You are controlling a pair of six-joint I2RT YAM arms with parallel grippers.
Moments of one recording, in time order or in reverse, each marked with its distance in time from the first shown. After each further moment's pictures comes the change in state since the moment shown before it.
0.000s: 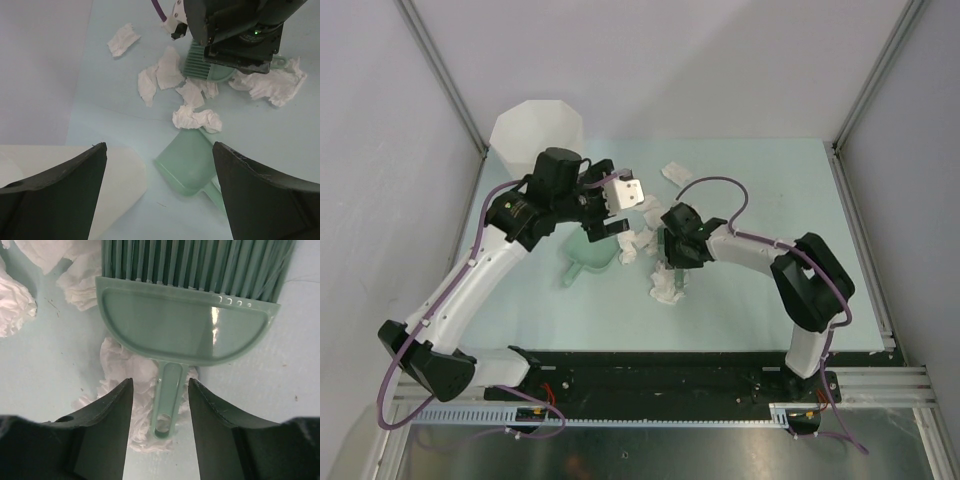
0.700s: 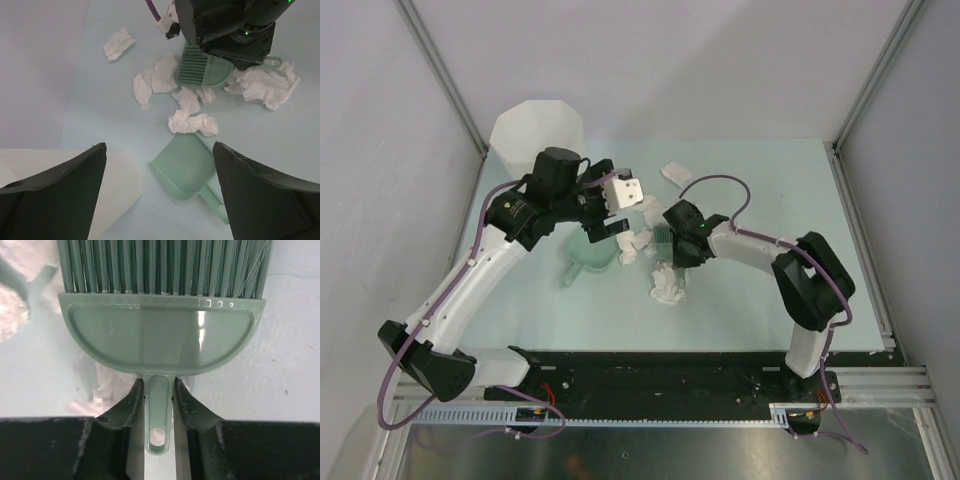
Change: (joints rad) left arm 0.006 0.000 0.000 0.000 0.032 -0.016; right arm -0.015 0.042 0.032 -0.033 0.002 0.013
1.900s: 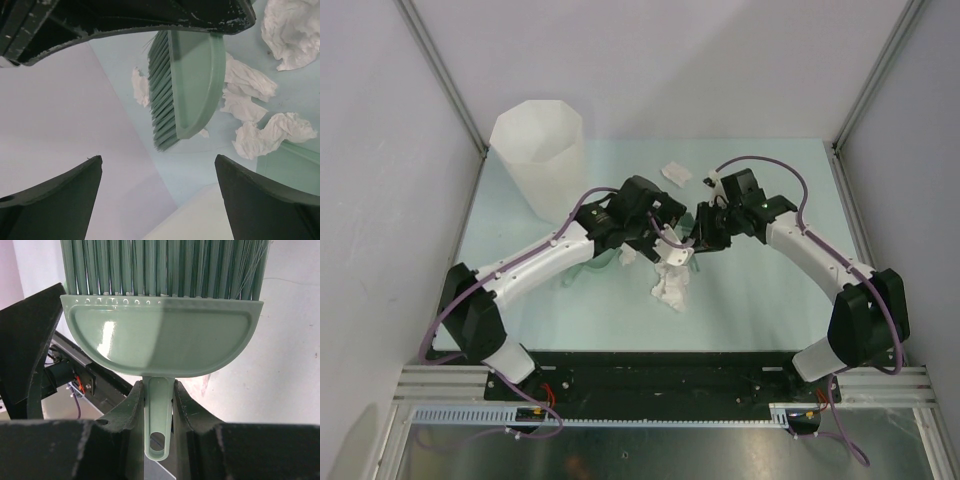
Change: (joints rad) left arm -0.255 0.277 -0.099 0.248 -0.292 0.686; right arm -0.246 -0.344 -0.004 -0.147 -0.592 -0.113
